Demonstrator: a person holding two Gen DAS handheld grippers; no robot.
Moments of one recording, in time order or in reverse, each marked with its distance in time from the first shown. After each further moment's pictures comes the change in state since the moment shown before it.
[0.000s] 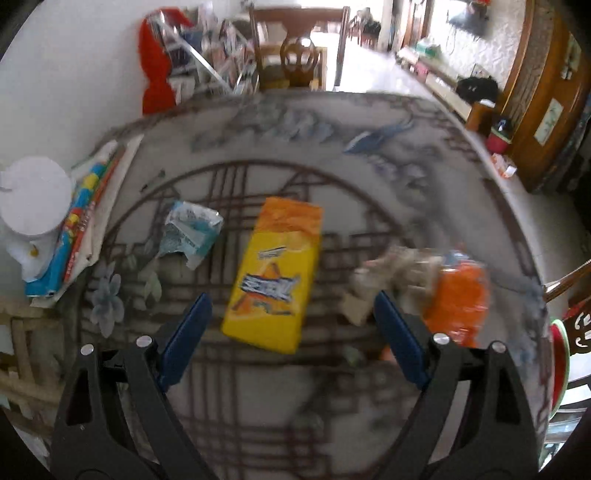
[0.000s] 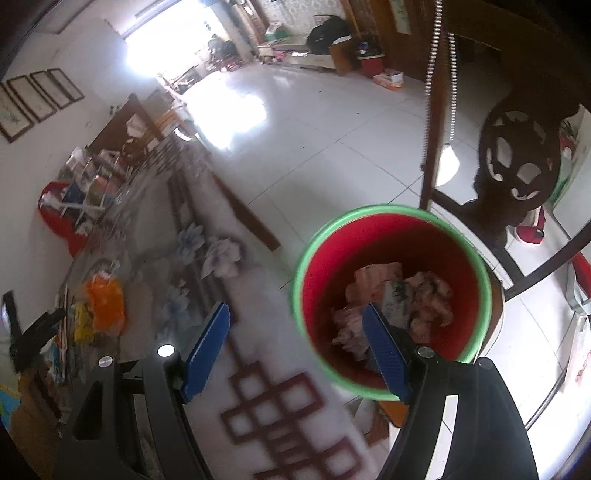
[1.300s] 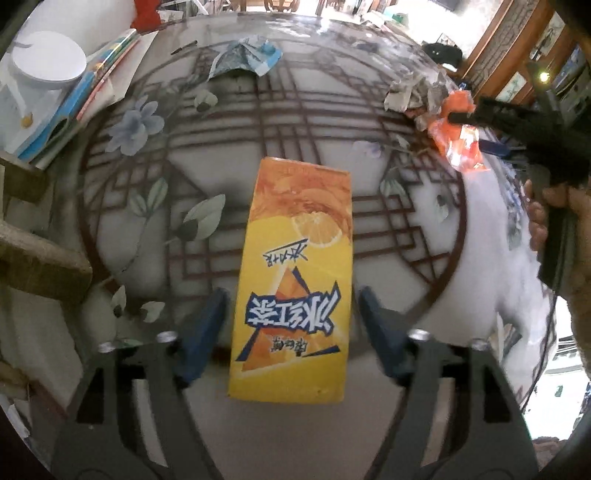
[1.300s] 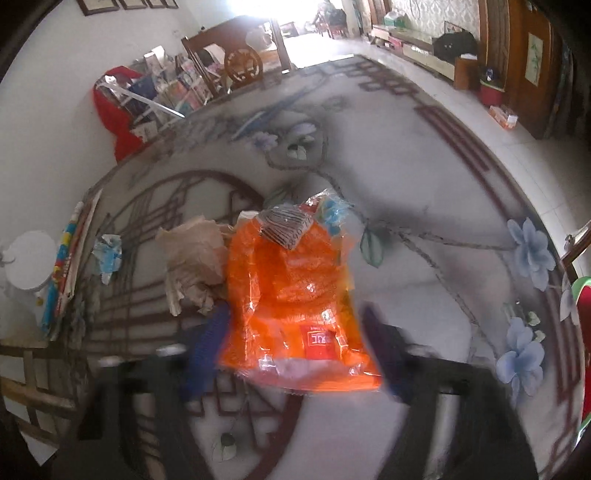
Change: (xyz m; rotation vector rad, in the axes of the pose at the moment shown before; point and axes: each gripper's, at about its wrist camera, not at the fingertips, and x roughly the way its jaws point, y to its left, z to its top) left arm -0.032 0.115 -0.175 0.031 0.144 -0.234; right arm 0.168 0.311 -0.036 -0.354 0.104 0.096
